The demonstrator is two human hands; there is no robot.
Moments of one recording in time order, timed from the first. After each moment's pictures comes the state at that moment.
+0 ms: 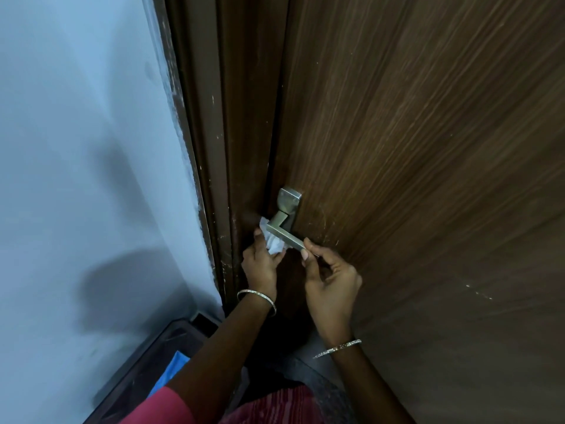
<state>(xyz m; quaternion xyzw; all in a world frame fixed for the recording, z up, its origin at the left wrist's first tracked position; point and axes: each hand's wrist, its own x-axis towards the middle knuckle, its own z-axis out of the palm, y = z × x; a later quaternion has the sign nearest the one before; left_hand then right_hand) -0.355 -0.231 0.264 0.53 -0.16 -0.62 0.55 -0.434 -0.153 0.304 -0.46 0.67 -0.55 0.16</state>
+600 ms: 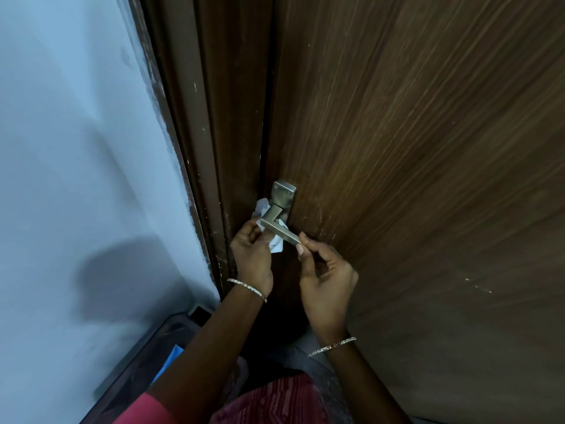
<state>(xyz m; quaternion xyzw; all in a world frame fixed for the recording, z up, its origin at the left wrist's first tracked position) -0.353 -0.236 0.273 0.48 -0.21 -0.62 0.59 -0.433 -0.153 0.304 -0.48 0.67 -0.56 0.13</state>
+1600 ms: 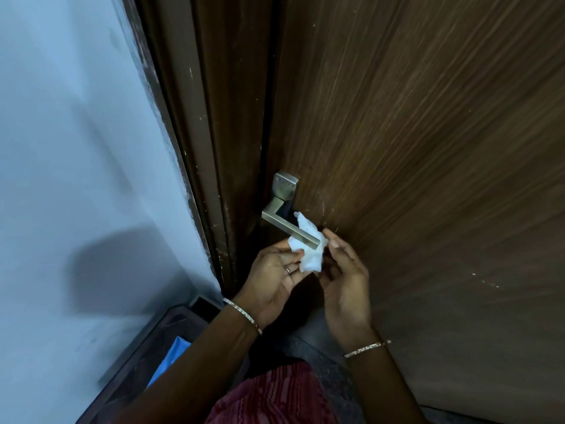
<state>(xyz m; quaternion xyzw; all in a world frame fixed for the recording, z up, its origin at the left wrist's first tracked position) -0.346 -0.189 0.304 0.37 -0.20 -0.82 0.39 -0.458 -0.144 0.301 -0.15 0.50 -0.67 0.53</state>
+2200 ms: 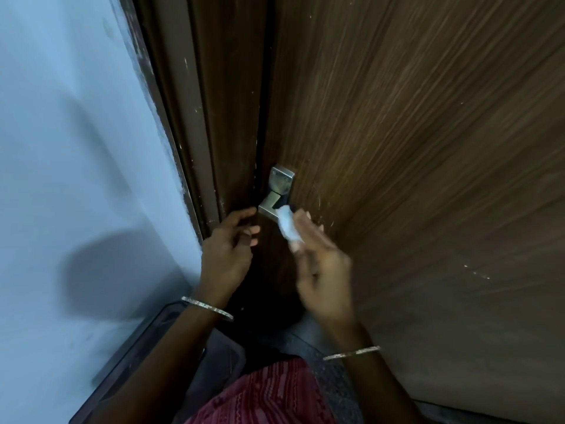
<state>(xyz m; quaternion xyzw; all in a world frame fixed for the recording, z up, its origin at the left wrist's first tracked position) -0.291 -0.205 0.303 0.57 -0.51 -0.50 0.40 -0.444 -0.144 0.318 -0.64 0.63 -0.41 0.14</state>
